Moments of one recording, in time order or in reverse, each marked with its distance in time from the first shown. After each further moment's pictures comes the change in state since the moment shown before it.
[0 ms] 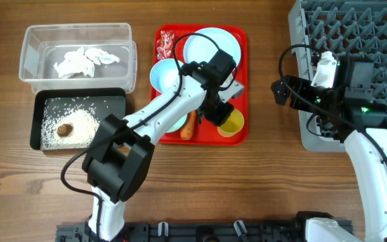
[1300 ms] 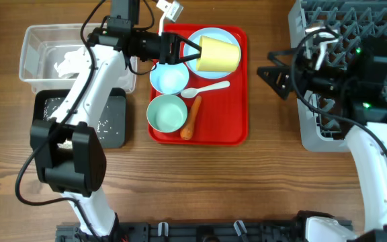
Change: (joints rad) left arm 0.472 -0.097 0.057 0.359 1.161 -0.099; right arm -0.028 0.062 -0.003 0.579 -0.896 -0.022
